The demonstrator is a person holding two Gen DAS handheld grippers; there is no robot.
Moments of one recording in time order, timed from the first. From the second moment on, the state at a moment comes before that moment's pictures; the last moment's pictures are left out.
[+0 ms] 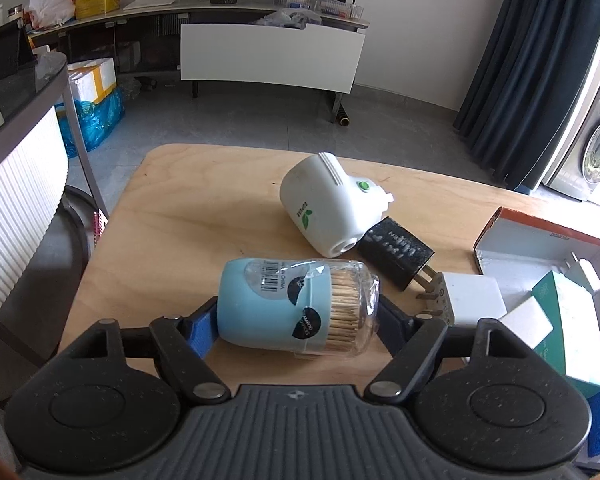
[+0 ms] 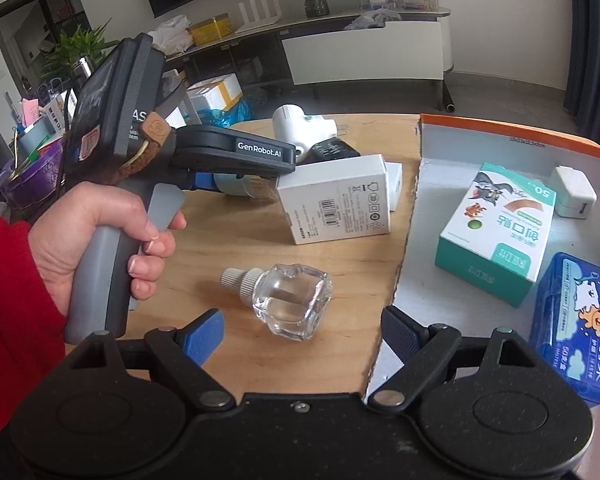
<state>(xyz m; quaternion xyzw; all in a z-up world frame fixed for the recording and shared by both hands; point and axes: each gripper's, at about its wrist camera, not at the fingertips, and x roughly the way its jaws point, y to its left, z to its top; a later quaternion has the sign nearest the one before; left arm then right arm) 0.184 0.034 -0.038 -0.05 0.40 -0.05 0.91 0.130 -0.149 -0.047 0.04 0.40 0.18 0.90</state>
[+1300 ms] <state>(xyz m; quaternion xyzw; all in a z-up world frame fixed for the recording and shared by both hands) 0.054 0.035 0.008 -0.06 0.35 -0.02 0.94 0.093 -0.144 0.002 0.03 0.33 0.11 0.94</state>
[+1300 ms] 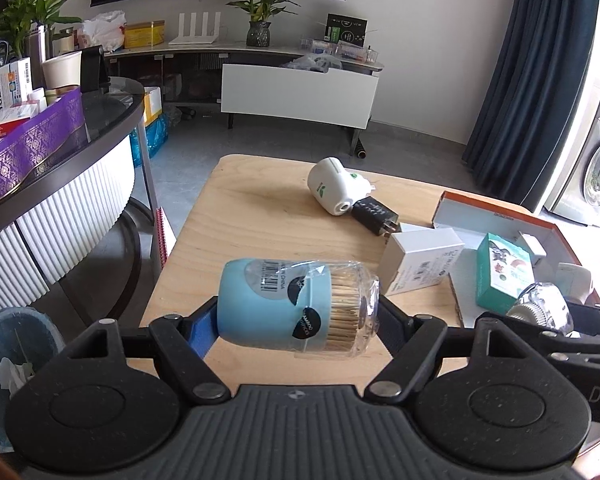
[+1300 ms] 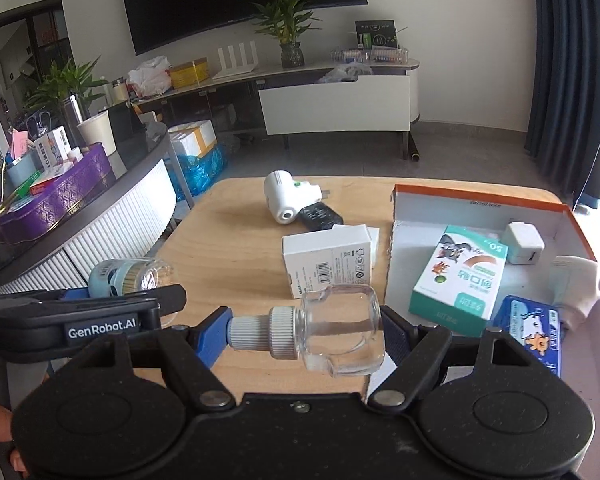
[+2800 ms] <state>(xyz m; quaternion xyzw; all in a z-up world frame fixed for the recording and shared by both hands) 0.016 -0.099 0.014 0.00 0.36 -0.17 0.92 0.008 -0.280 0.024 0.10 0.29 -0.02 0.95</state>
